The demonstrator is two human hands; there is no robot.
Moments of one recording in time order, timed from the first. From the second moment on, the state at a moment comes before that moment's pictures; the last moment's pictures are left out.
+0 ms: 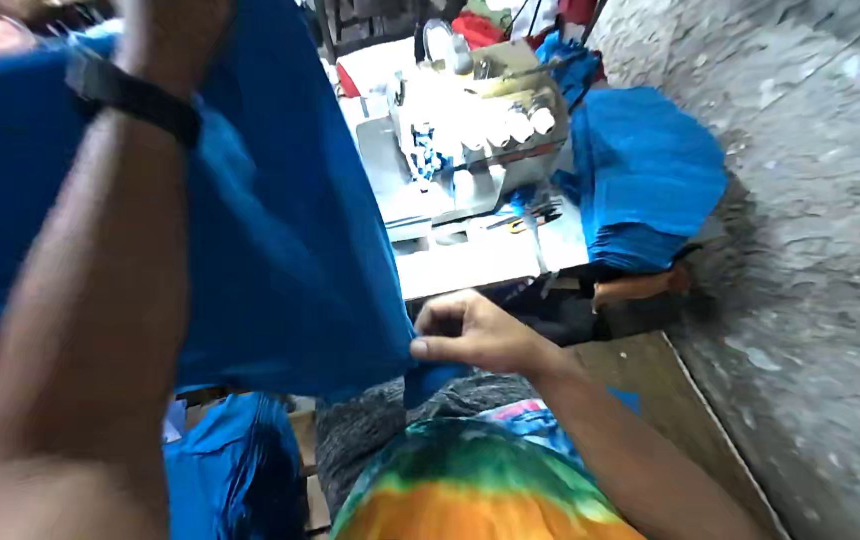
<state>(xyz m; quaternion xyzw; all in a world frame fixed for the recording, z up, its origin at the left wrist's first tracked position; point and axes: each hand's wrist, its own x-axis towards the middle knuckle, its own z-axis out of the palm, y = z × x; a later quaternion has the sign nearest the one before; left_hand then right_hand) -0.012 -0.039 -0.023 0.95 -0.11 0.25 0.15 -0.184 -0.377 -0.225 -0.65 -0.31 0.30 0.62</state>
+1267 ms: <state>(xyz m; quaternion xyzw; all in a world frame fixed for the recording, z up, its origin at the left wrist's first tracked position) -0.293 0.031 -0.165 0.91 0.31 0.15 0.22 -0.157 -0.400 -0.218 -0.54 -0.20 0.06 0.81</state>
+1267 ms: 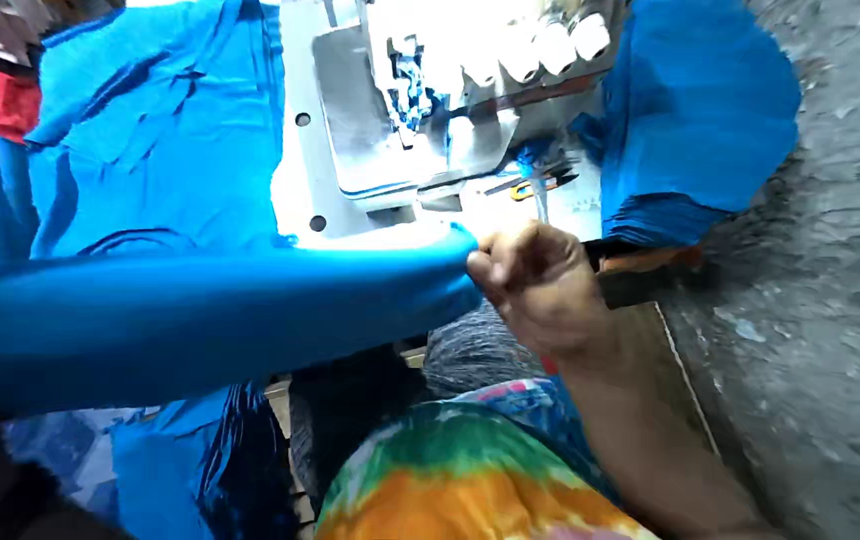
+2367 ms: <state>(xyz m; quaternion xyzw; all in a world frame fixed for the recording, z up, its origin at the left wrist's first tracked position) -0.095 -0.206 -0.266 0.89 -0.07 0.30 0.32 -0.111 -0.379 -0.299 -0.74 -0.14 0.10 0.65</state>
